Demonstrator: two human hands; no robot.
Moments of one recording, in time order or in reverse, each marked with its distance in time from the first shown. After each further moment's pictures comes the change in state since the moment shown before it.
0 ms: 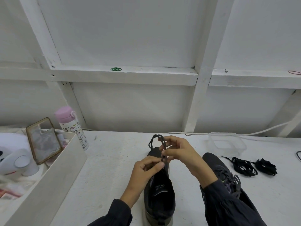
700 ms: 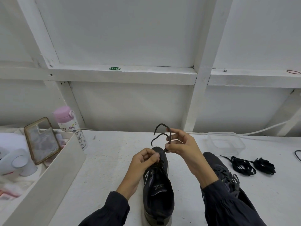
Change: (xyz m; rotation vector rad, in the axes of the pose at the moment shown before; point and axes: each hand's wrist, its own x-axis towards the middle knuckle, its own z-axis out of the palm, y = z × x) left_hand 0.012 0.016 -0.005 -0.096 -0.033 -0.099; right_hand 0.000 0.003 -0.006 0.180 0.200 -0.073
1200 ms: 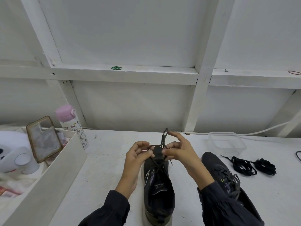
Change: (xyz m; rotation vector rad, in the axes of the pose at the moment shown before) left_hand 0.001 0.007 -0.006 -0.145 0.226 0.055; right_hand -0.004 0.007 0.009 -0.091 -0.035 0.094
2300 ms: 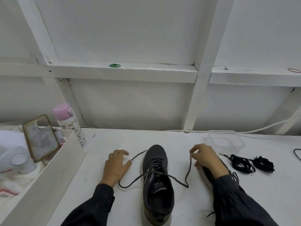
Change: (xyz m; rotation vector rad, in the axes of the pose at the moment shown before) left_hand 0.048 -0.058 -0.092 1.302 0.038 0.060; right_hand 0.029 0.042 -0.088 -0.798 0.196 0.286
